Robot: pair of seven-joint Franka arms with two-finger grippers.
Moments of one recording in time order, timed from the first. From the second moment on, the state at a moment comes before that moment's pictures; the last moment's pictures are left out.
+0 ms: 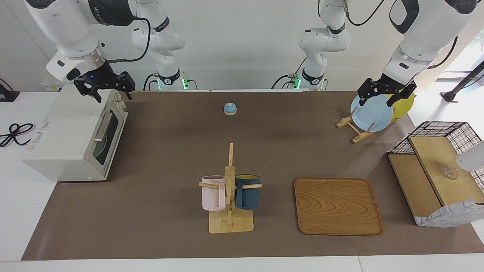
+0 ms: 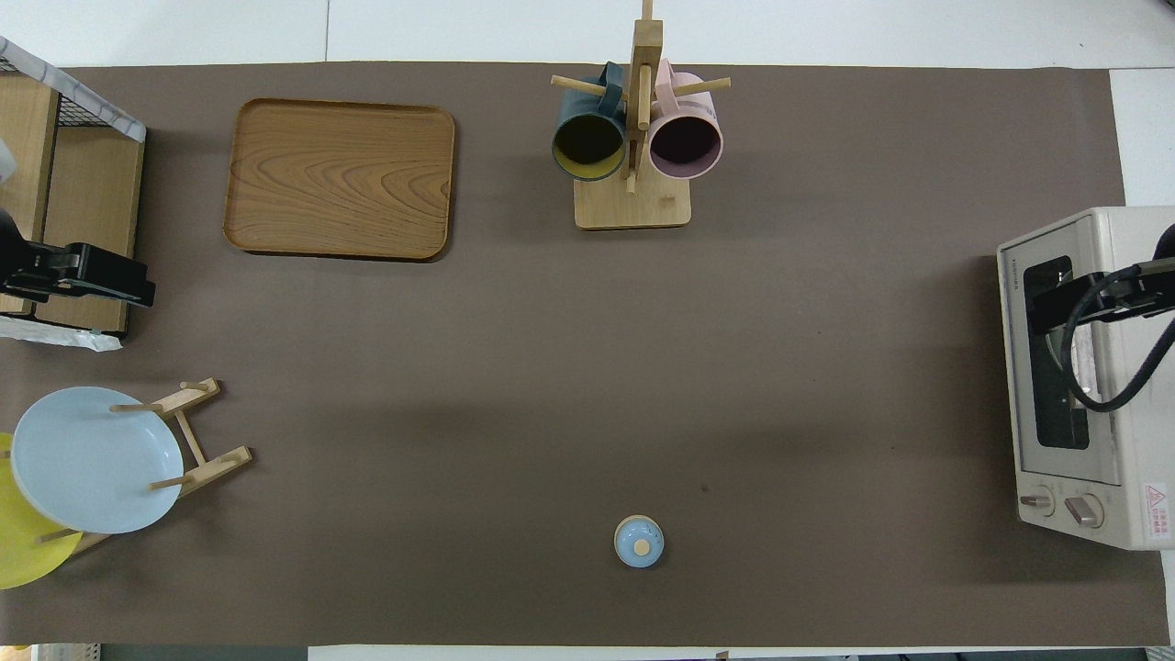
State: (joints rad) left arm -0.11 -0.01 0.03 -1.59 -0.01 1.54 0.05; right arm -0.01 -0.02 -0.01 -1.60 -0.05 1.46 -0.15
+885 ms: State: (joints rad) left arm -0.11 -0.01 0.03 -1.59 -0.01 1.54 0.05; right arm -0.01 -0.02 -0.01 -1.60 -0.05 1.48 -0.15
